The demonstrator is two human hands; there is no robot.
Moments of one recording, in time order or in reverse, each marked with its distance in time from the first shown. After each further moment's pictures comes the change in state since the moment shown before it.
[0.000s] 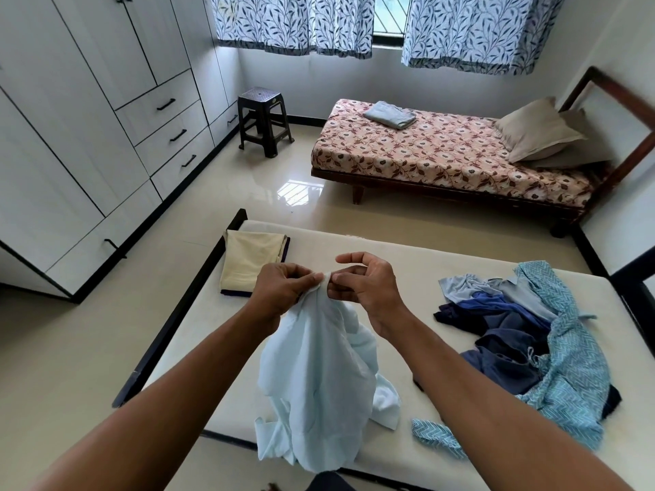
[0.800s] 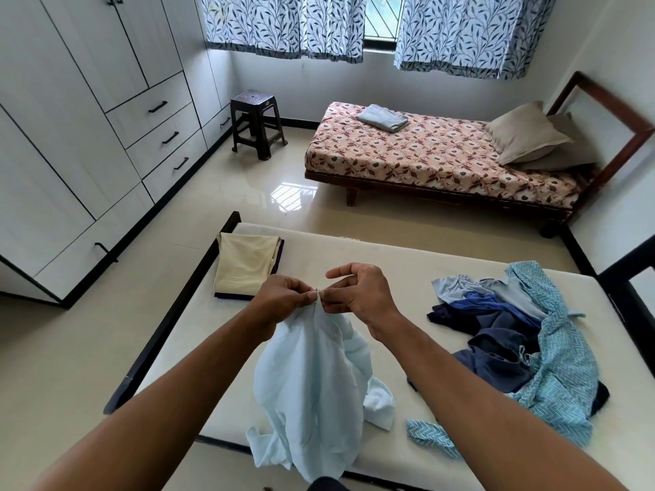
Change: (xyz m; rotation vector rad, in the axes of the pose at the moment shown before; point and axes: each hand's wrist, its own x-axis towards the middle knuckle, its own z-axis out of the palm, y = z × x) left_hand 0.009 -0.014 0.002 0.112 -0.135 -0.114; right_hand -0.006 0.000 0.000 -0.199 -0.005 0.067
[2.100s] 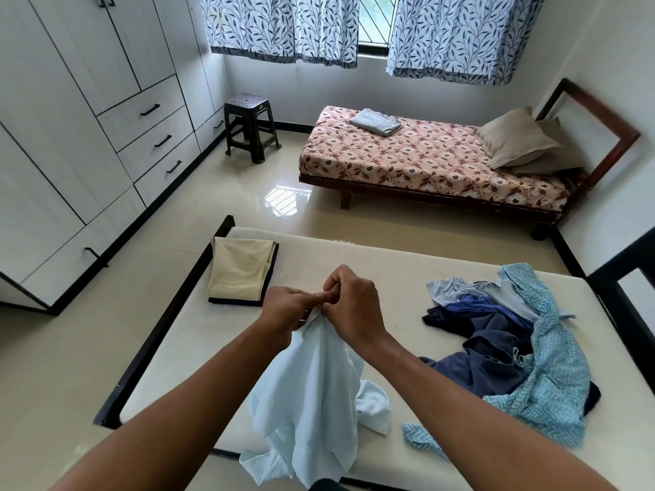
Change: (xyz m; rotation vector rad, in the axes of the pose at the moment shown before) left_hand 0.000 0.001 0.027 -0.313 0.120 -0.170; right_hand -0.003 0.019 0.017 -0.672 0.222 -0.442
